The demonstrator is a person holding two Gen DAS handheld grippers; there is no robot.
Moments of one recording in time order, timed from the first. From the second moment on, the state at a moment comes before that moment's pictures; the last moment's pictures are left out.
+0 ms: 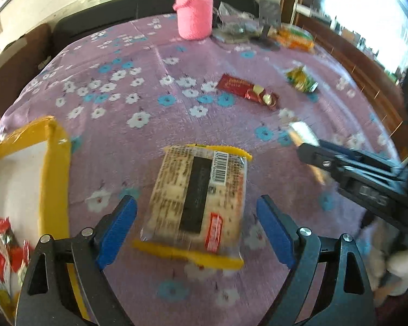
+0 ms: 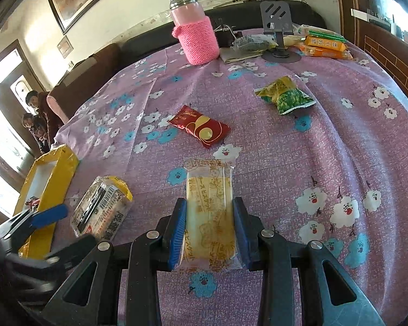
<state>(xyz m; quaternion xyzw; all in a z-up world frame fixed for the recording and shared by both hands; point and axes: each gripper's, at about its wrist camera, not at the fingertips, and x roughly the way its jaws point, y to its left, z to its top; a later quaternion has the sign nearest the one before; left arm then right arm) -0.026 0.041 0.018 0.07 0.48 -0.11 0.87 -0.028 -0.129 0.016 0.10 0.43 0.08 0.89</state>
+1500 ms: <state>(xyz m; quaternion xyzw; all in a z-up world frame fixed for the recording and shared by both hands) -0.126 0.328 0.112 -0.15 0.36 0.04 0.92 -0.044 0.006 0.138 0.06 0.36 0.19 0.91</state>
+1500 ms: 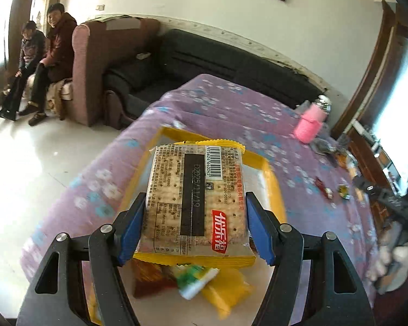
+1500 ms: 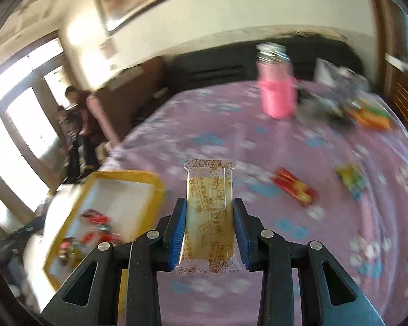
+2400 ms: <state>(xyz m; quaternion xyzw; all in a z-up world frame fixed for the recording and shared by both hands) -0.079 0.335 0.084 -0.11 0.40 0.06 0.91 0.001 0.185 0.040 -0.01 0.49 0.27 0.83</state>
